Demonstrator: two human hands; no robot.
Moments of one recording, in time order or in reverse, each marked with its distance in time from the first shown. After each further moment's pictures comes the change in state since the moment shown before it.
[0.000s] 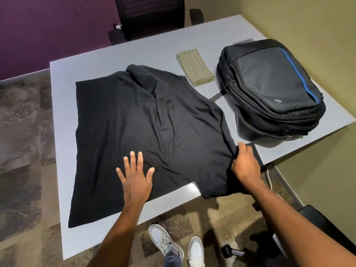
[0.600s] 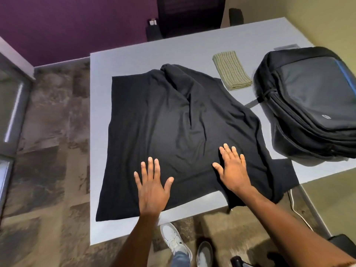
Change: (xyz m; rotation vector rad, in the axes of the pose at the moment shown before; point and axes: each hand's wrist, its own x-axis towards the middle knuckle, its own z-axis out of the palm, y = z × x) left_hand -0.022 -0.034 -0.006 0.058 -0.016 -0.037; right_hand -0.006 -0.087 0.073 -0.068 -0.135 -0.420
